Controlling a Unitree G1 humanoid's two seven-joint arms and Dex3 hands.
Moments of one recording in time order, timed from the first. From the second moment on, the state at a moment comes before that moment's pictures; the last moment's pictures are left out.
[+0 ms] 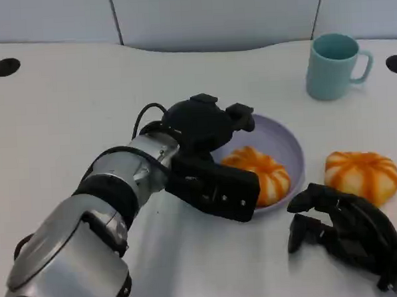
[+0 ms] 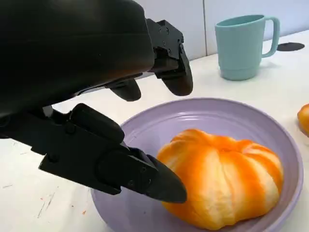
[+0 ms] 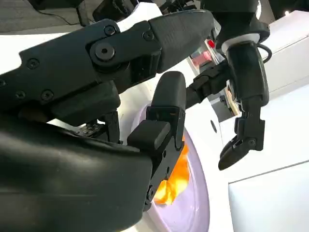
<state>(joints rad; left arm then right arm) -1.07 0.00 -0.69 1.30 0.80 -0.40 0.17 -0.38 -0.05 -0.19 1.00 0.34 -0.23 0.93</state>
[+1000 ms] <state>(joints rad) -0.78 0.10 -0.20 1.14 0.21 -0.66 -0.24 -0.39 -0.05 -0.19 1.01 0.32 -0.27 0.92</state>
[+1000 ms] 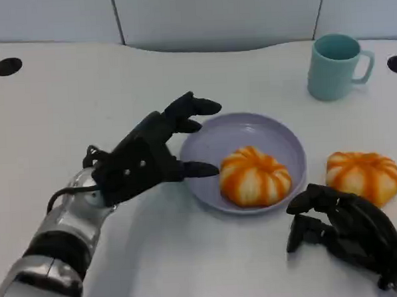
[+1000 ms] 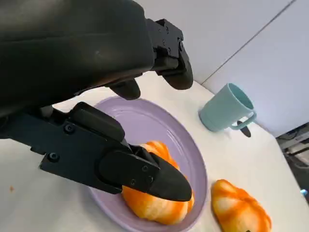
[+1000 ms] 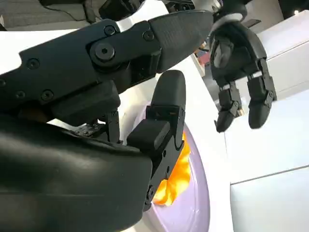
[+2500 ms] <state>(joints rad) -0.15 0.00 0.23 0.48 -0.59 -0.13 -0.74 -0.40 -0.07 -0.19 1.03 0.32 -0.25 0.92</state>
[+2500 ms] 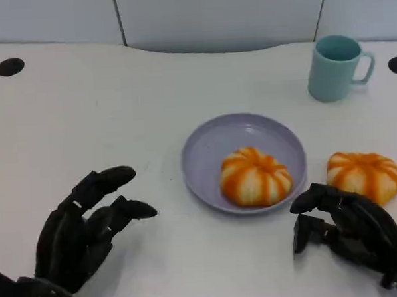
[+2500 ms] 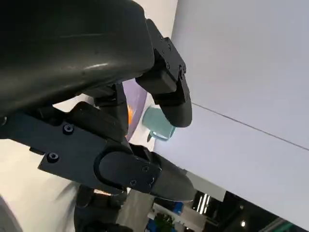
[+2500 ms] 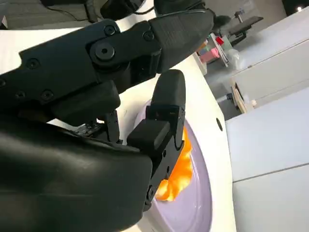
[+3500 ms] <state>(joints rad) -0.08 -0.02 0.28 0.54 -0.50 -0.18 -0.67 -0.38 -0.08 -0.19 0.99 0.32 -0.22 0.93</state>
